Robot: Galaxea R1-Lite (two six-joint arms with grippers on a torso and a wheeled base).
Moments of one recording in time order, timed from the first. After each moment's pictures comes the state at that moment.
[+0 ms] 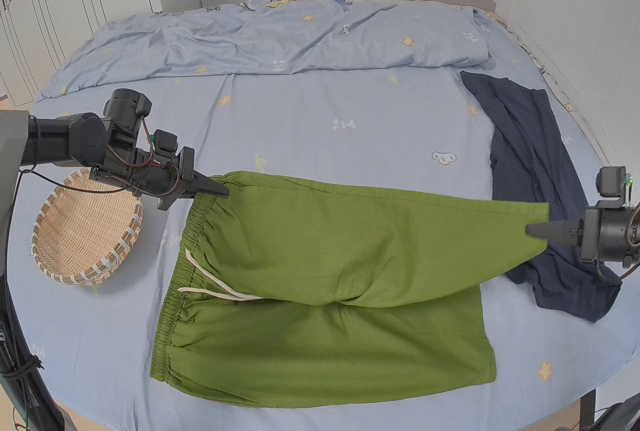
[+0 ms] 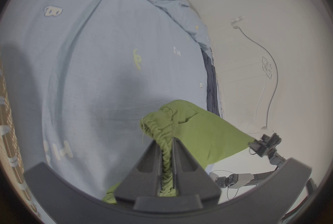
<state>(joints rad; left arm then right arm) -0.07 2.07 -1.61 0.38 -0.76 -0.27 0.19 1.28 -0.73 -0.03 0.49 0.23</state>
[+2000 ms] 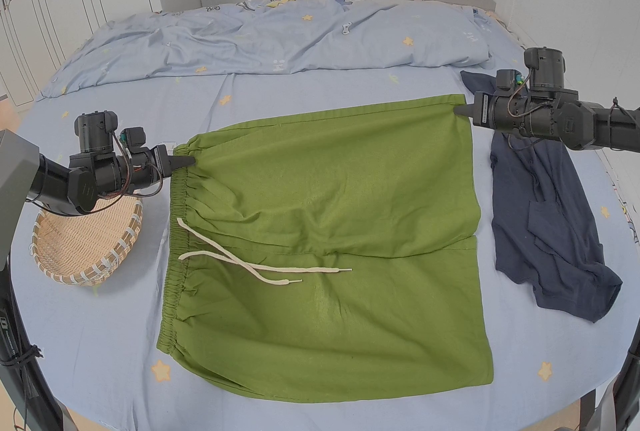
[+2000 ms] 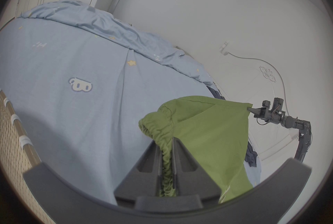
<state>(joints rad) 0.08 2.13 -1.33 -0.46 -0.65 -0.27 0.13 2.11 -1.73 -0.04 0.37 0.12</state>
